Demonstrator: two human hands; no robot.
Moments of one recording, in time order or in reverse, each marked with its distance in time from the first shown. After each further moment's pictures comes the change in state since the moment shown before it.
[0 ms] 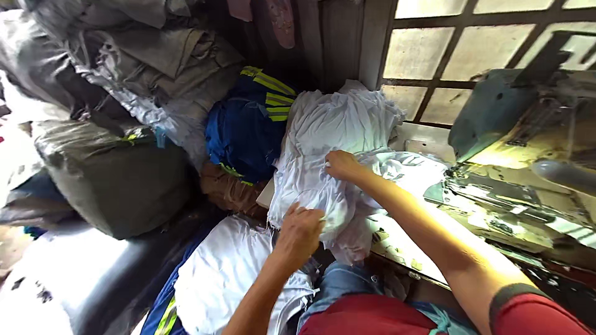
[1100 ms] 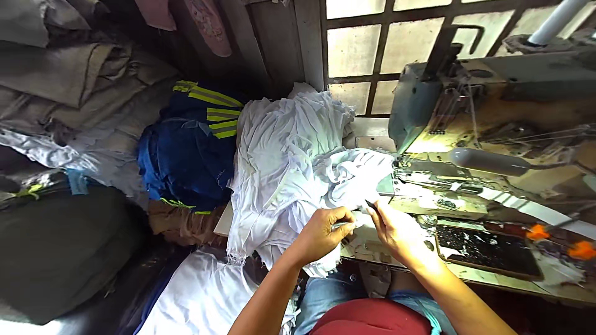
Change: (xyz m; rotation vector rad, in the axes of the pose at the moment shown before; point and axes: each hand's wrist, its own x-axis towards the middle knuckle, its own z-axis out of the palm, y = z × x) left_hand 0.085 0.056 0.059 -0.726 -0.399 0.271; right_hand -0.216 0.086 0.072 -0.048 0.933 -0.014
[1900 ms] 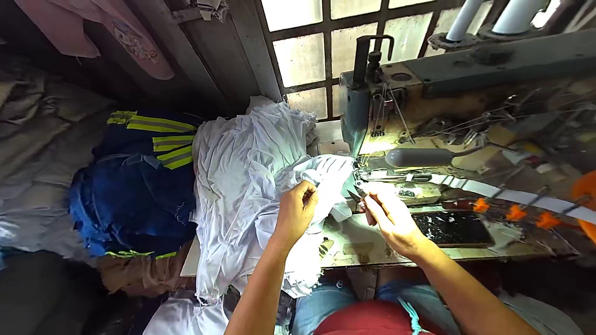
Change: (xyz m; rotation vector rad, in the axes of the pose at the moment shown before) left_hand 0.062 -0.008 -0.006 0.329 0.258 -0.089; right_hand 0.010 0.010 -0.054 0.481 -0.041 0.305
